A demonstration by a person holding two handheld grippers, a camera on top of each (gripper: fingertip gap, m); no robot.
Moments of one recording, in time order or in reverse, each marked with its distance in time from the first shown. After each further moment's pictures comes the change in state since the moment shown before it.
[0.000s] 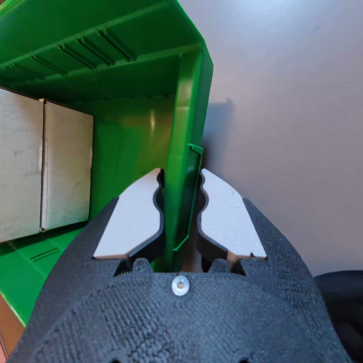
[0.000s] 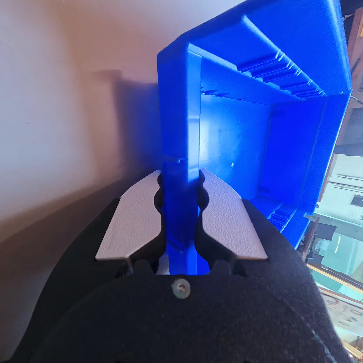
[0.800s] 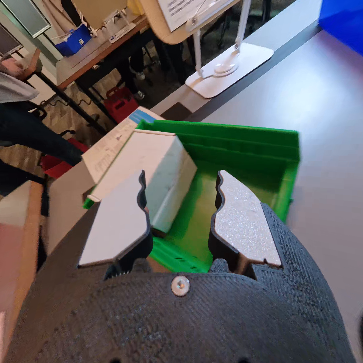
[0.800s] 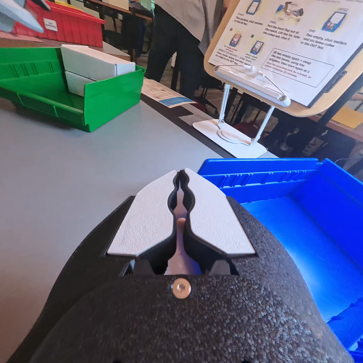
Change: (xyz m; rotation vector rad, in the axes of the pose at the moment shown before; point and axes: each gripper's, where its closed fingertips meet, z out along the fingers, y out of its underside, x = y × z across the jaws) left arm -0.146 -0.032 -0.094 0.431 -0.145 -0.279; right arm 0.022 -0.083 -0.103 0.941 -0.154 0.575
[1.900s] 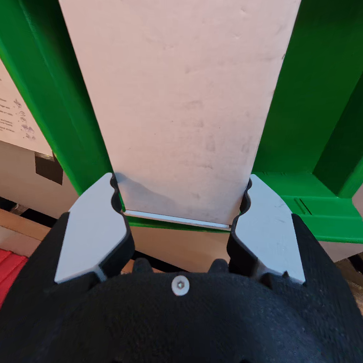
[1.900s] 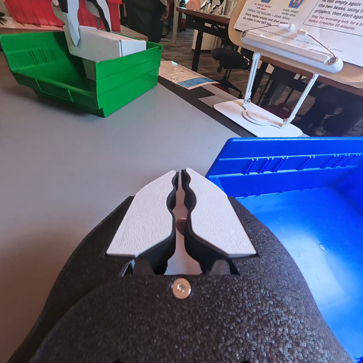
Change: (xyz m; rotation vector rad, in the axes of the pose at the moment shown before) left arm -0.057 0.094 0.066 -0.942 0.494 0.362; right arm -0.016 0.028 0.014 -0.065 -0.114 0.069
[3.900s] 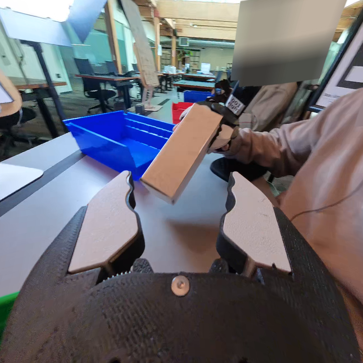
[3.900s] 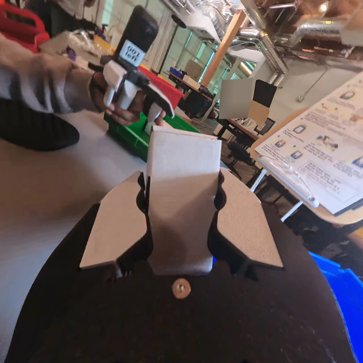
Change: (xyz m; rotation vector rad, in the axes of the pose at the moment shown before) left arm 0.284 -0.191 -0.132 1.537 0.425 0.146; right arm -0.073 -0.073 -0.051 0.344 -0.160 -0.385
